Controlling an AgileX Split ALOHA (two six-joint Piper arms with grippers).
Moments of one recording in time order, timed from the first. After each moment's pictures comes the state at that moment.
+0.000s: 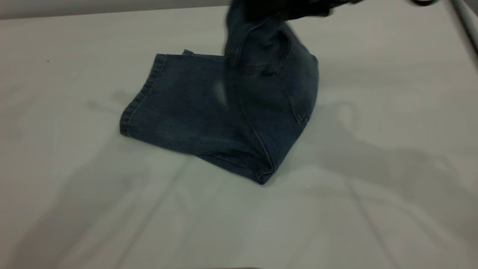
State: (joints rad) left arm -0.45 1.51 -1.16 0.79 0.04 -0.55; right arm 0.46 1.81 -0.94 1.80 0.49 -1.54
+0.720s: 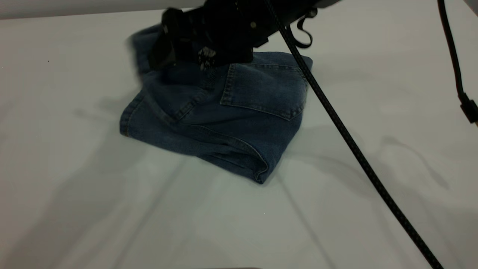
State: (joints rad) left arm -0.45 1.48 -1.14 0.79 0.14 -0.55; right arm 0.59 2.15 -1.26 1.77 0.47 -1.53
